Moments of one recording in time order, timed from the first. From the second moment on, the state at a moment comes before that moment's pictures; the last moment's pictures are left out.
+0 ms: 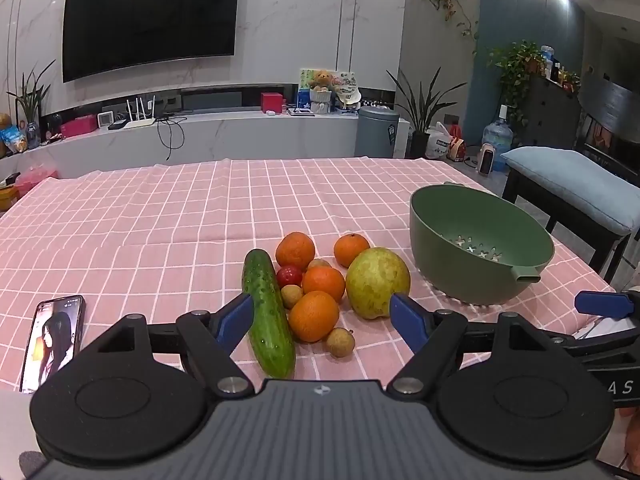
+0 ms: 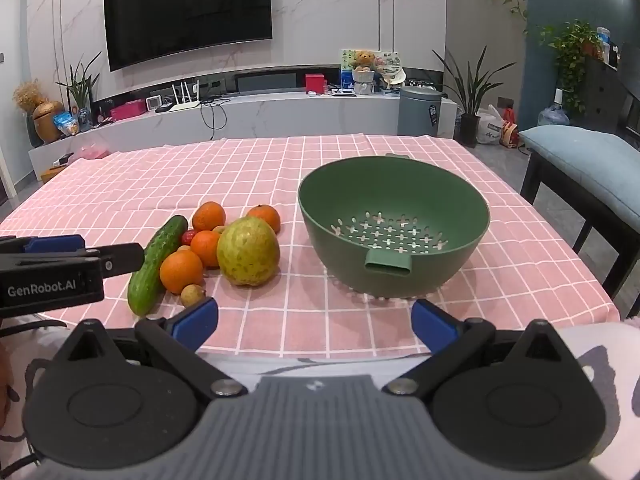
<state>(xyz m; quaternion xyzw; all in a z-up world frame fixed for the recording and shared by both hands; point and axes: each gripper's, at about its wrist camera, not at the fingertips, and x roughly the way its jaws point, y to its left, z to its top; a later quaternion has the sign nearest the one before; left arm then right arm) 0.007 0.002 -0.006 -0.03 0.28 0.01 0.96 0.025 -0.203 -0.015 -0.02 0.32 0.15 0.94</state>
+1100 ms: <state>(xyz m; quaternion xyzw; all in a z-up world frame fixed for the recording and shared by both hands) 0.008 0.002 -0.009 -0.03 0.28 0.01 0.96 0.025 -0.203 -0.015 -0.02 0.32 0.15 0.94</state>
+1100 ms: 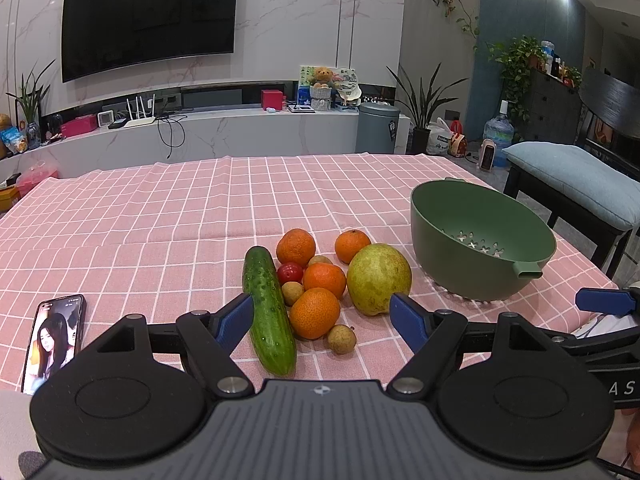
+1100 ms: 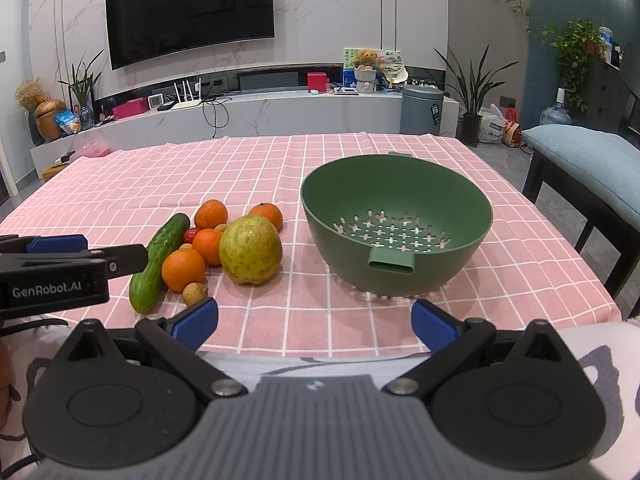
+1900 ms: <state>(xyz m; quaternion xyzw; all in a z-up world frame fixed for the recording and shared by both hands) 0.009 0.001 -0.011 -0.03 0.28 0.01 0.96 0.024 -0.198 -0.019 -0.02 0.32 0.15 0.94</state>
